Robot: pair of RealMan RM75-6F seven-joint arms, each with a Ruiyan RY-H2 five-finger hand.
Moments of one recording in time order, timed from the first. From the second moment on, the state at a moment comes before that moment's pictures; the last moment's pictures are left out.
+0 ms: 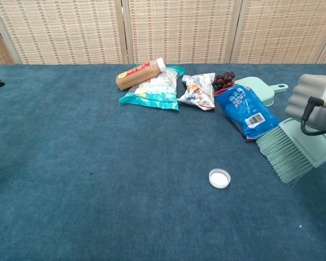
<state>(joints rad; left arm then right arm) -0.28 -1.41 -0.01 -1.31 1.62 1.44 0.14 1.11 -1.50 -0.17 -1.89 -0.20 1.55 -1.83</state>
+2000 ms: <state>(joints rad) -0.28 -1.41 -0.01 -1.31 1.62 1.44 0.14 1.13 -1.61 -0.11 -1.96 -0.52 1.43 -1.85</state>
